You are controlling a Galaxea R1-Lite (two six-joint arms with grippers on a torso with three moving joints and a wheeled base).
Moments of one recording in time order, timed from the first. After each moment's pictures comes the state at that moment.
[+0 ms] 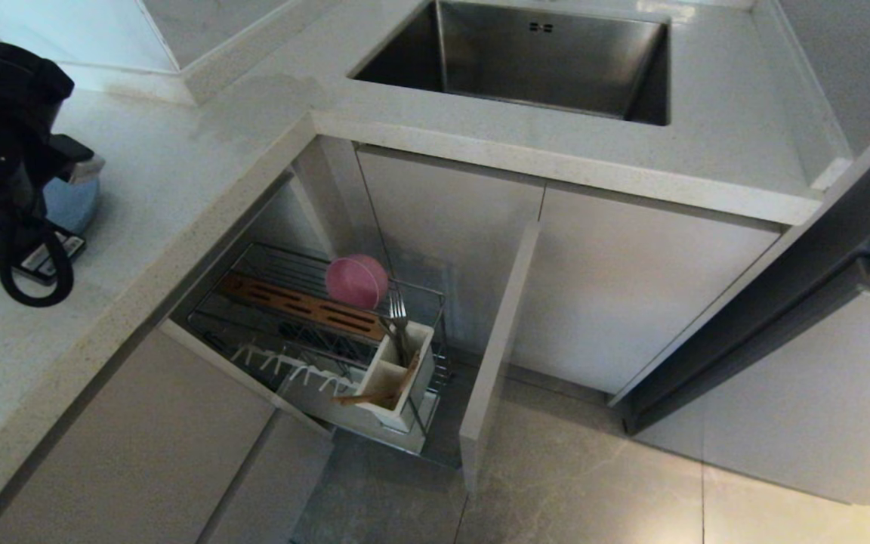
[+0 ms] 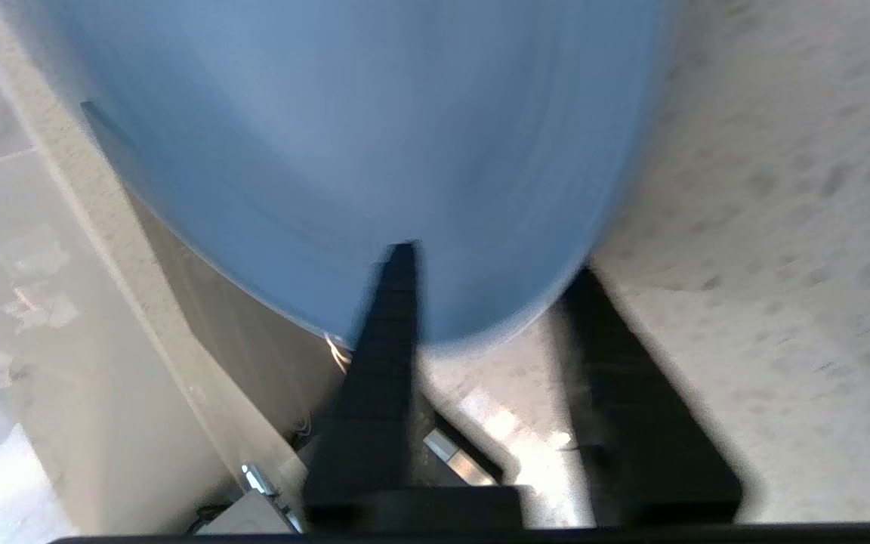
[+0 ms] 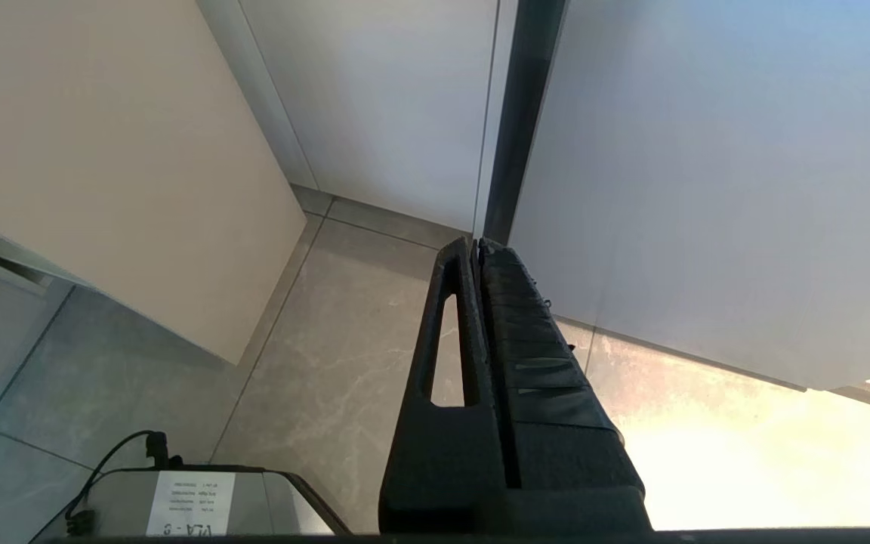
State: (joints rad) left arm 0.07 1.78 -1.95 1.02 0.71 0.40; right arm 0.00 0.00 0.00 0.00 0.00 0.00
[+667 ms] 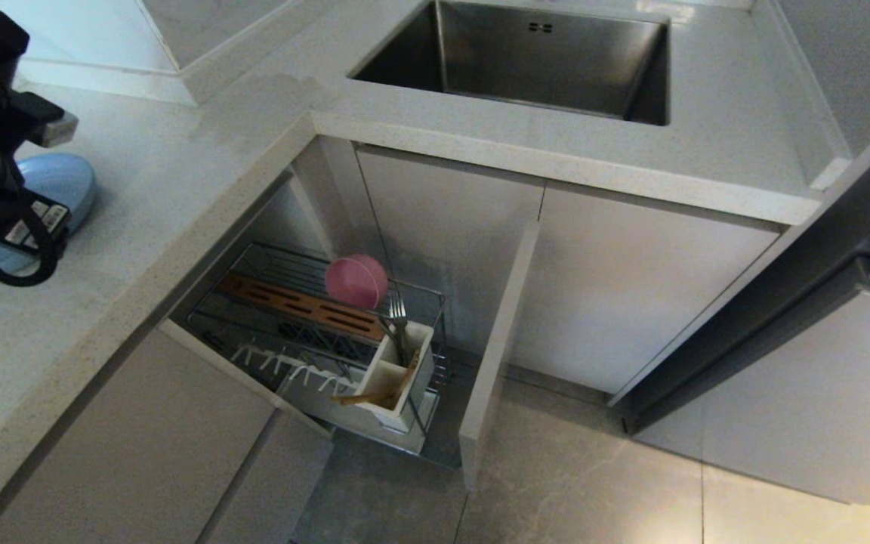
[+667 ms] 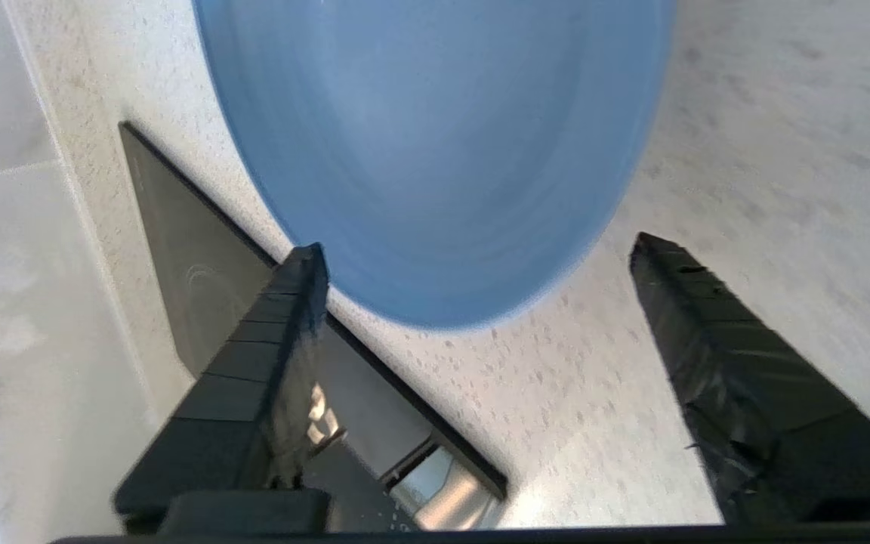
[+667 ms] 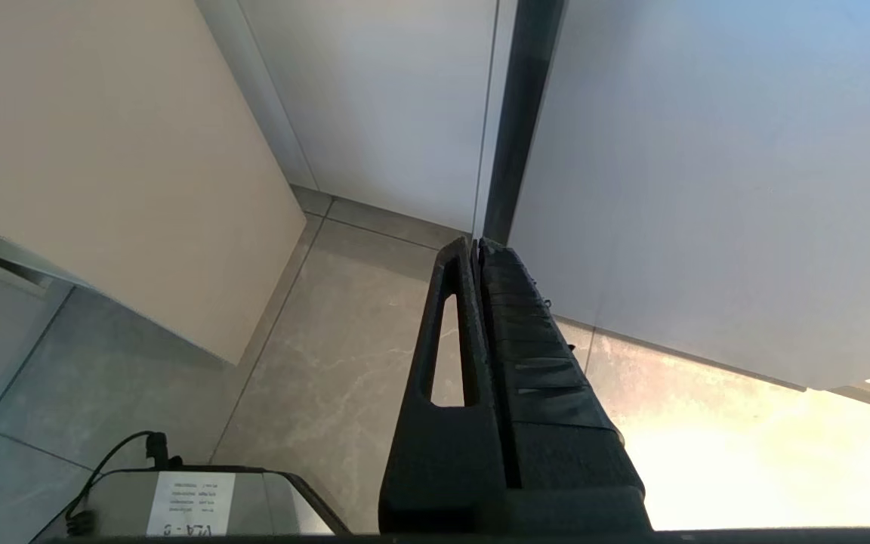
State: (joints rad) left arm 0.06 1.71 -1.94 0.94 0.68 0.39; right arm 0.00 0.00 0.00 0.00 0.00 0.00
